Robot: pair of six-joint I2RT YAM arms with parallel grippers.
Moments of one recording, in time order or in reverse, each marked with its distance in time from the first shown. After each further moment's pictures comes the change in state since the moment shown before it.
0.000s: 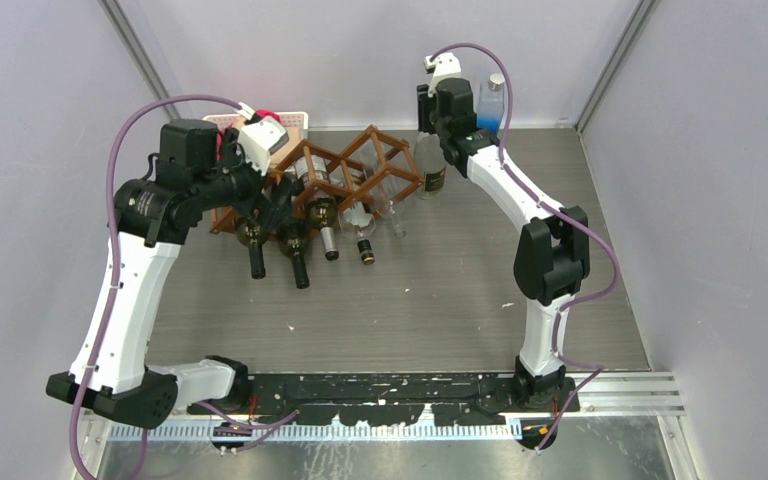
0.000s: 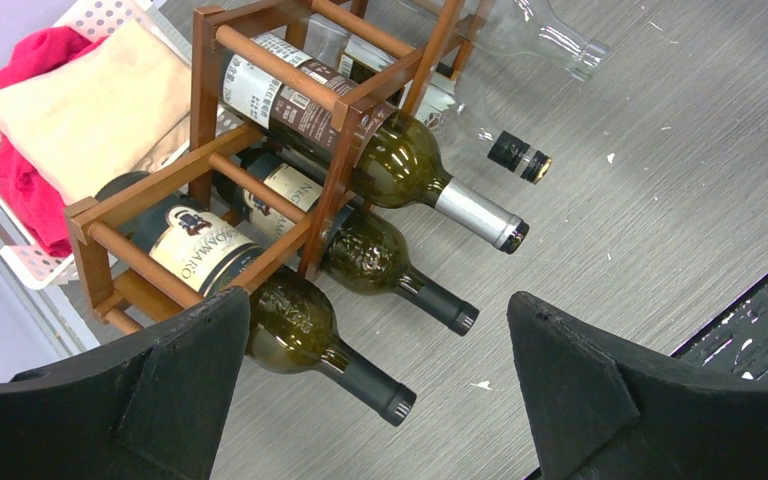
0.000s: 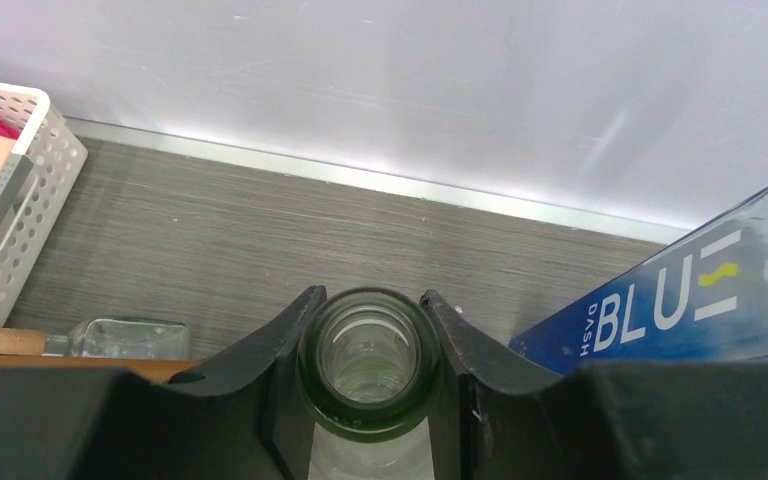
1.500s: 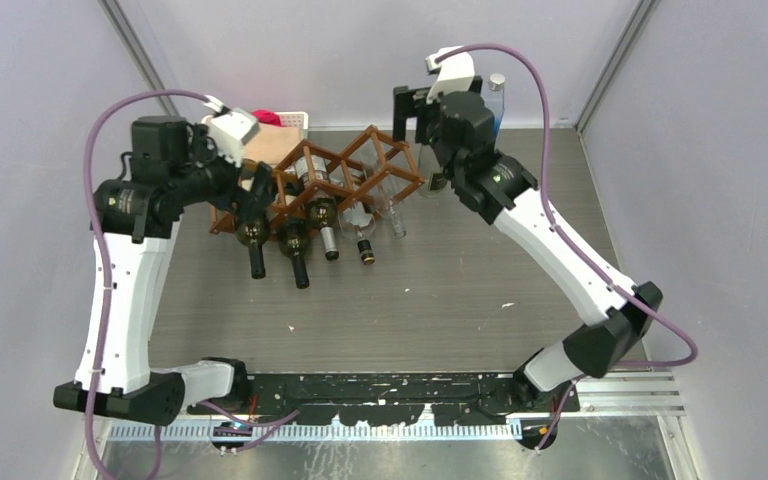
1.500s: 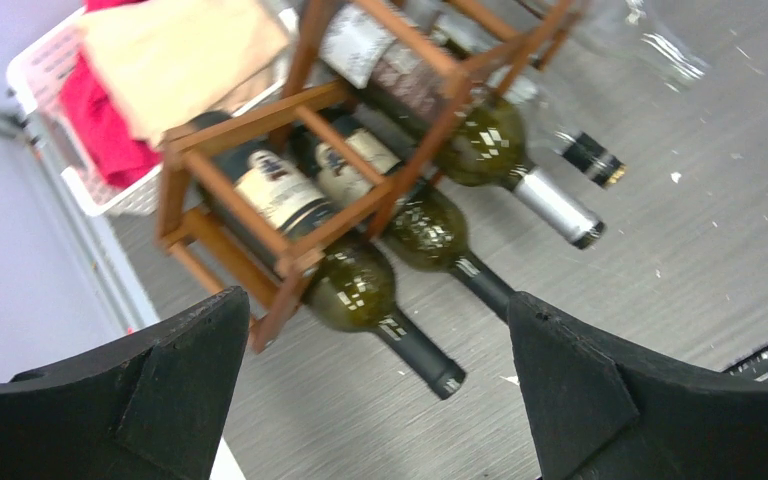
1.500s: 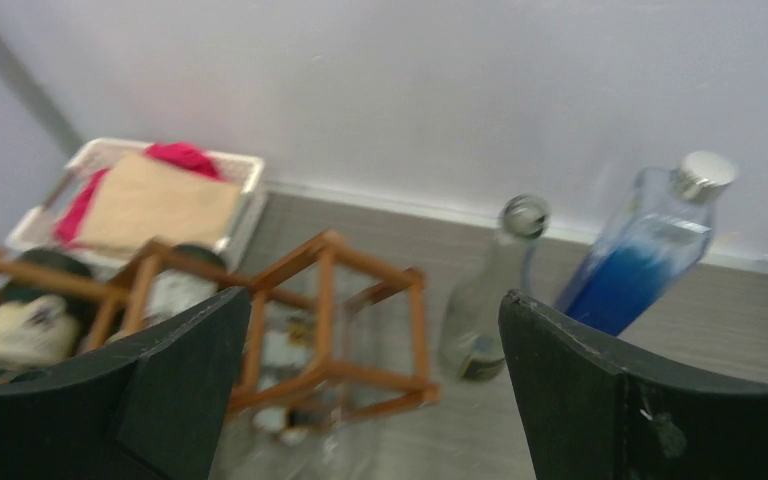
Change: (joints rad) left arm 0.254 0.010 0.050 -0.032 0.052 0.019; right arm 0.362 -0.502 -0.110 -0.235 0.275 0.100
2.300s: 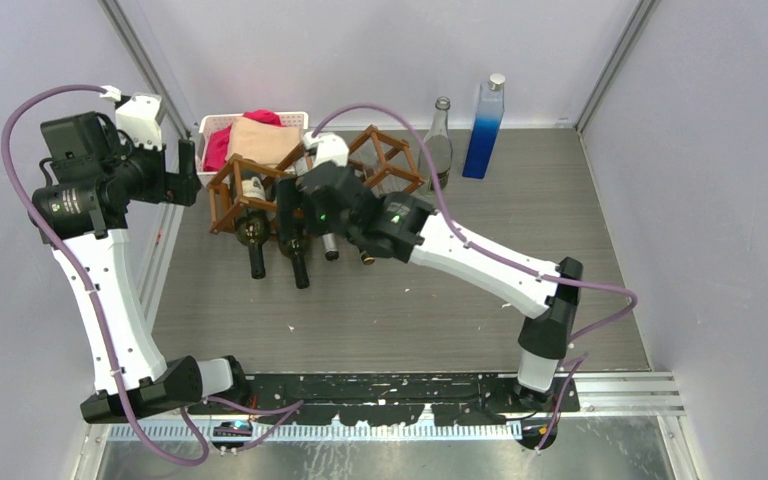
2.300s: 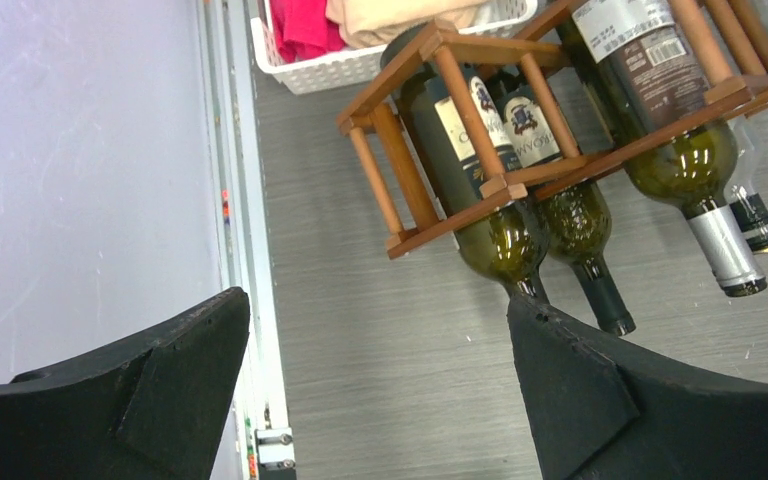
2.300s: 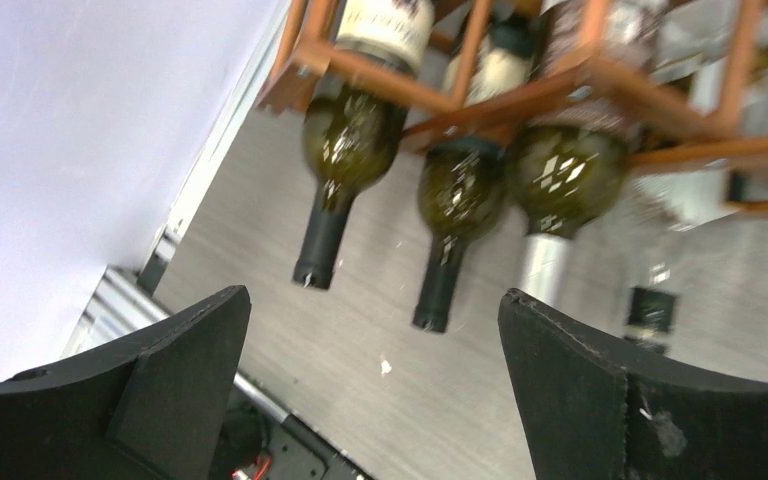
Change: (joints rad) left arm 0.340 0.021 0.111 -0.084 -0.026 -0.022; right arm 0.394 0.319 0.248 -0.324 -0.106 0.484
